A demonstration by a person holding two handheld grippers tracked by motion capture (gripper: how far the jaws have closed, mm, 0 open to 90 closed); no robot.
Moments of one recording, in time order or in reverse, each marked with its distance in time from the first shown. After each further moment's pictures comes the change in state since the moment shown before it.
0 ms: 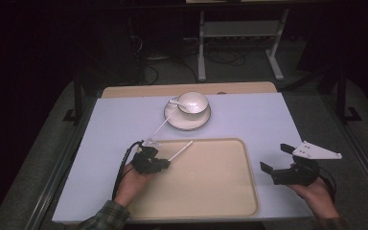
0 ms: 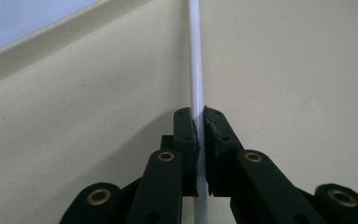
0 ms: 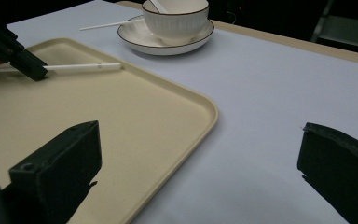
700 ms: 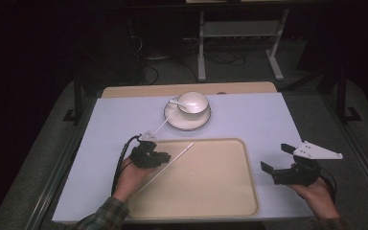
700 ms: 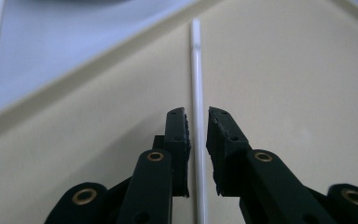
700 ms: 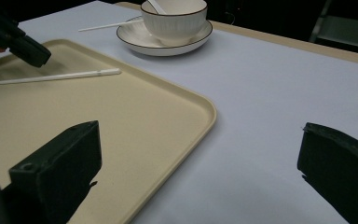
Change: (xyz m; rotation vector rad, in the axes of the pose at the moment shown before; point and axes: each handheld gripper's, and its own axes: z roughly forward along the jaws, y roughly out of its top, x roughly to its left) left arm 0.007 0.019 -0.009 -0.052 -0.018 0.026; right arm -0.001 0.000 -0.001 -0.003 -0.004 0.003
